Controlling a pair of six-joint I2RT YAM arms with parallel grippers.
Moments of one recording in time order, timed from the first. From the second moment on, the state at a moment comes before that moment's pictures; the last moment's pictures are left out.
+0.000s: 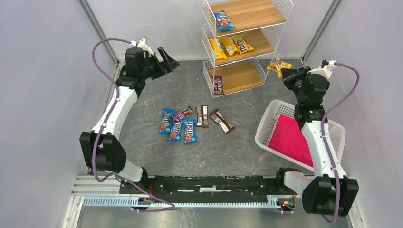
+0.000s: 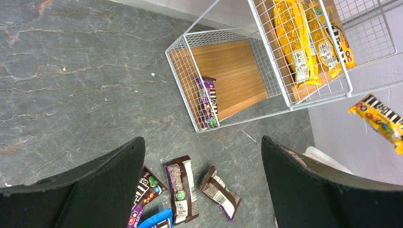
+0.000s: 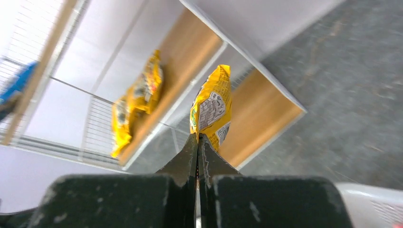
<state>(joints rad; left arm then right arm) -0.13 1.51 1.39 -0.25 0.32 -0.54 -0.09 1.07 0.92 0.04 -0.06 0.77</state>
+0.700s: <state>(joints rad) -0.12 1.51 1.39 -0.25 0.32 -0.54 -0.06 1.38 1.05 0.43 -0.08 1.01</state>
